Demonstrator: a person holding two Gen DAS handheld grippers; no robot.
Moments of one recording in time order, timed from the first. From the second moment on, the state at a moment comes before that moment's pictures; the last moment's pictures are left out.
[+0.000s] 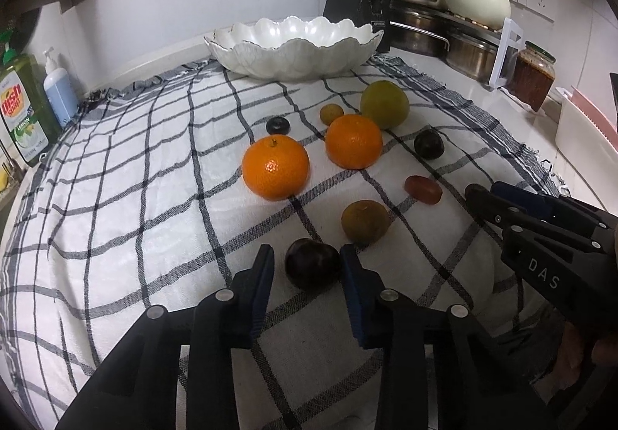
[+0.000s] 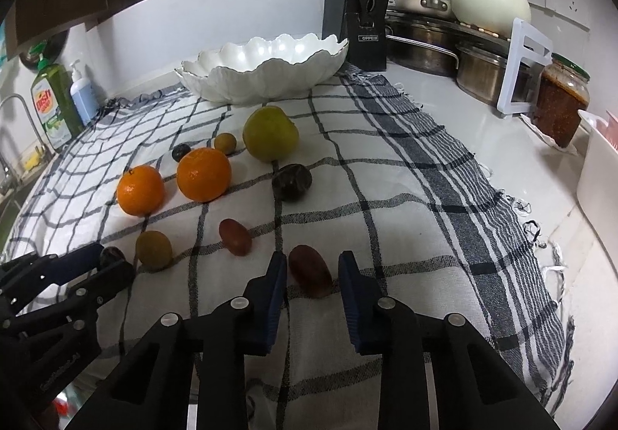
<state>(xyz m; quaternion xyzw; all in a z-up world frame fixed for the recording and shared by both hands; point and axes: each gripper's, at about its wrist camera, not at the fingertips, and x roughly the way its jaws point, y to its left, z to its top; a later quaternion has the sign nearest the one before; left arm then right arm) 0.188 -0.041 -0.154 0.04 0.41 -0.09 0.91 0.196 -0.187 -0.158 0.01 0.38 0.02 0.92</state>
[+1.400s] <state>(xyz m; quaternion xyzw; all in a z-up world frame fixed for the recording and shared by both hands) 0.183 -0.039 -0.129 0.05 0.38 -0.13 0.92 0.162 -0.170 -0.143 -0.01 0.36 0.03 0.93</state>
